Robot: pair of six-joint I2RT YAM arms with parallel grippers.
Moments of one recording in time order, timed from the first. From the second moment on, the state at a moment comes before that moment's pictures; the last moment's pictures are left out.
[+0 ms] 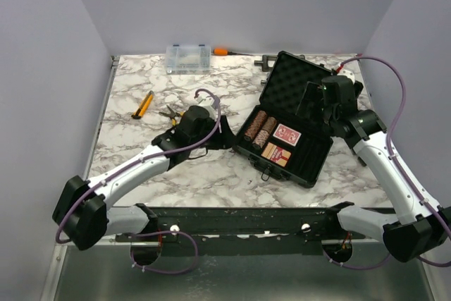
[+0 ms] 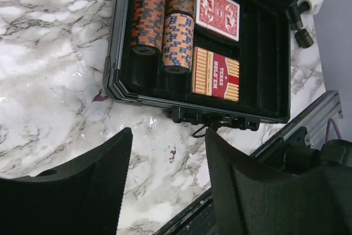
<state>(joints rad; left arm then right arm) -0.69 1.19 0.80 -0.14 0.13 -0.64 0.36 1.13 1.19 -0.73 0.34 0.47</state>
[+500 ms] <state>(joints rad) -0.76 1.50 1.13 -0.49 0.01 -0.96 0.36 1.12 1.19 -0.75 0.33 0.49</state>
